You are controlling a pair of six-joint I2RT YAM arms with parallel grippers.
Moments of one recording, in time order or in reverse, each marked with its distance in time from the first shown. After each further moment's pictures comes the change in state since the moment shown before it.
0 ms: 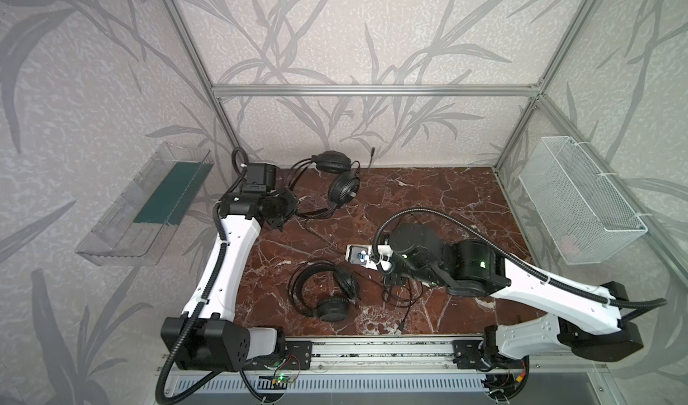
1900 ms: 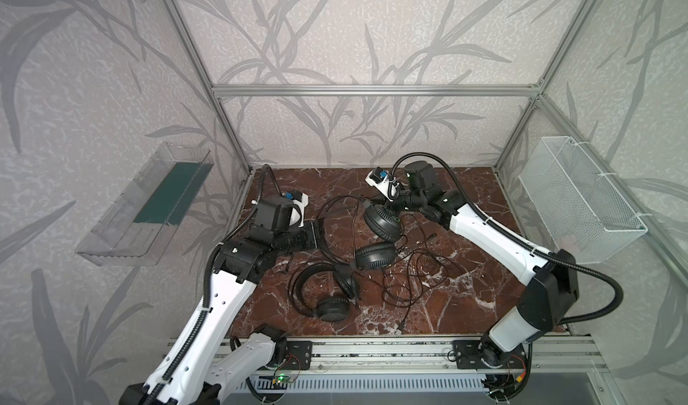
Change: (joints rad) left arm -0.274 -0.363 -0.226 0.063 0.096 0.248; right arm -0.659 0.298 -0.152 0.497 -0.762 0.248
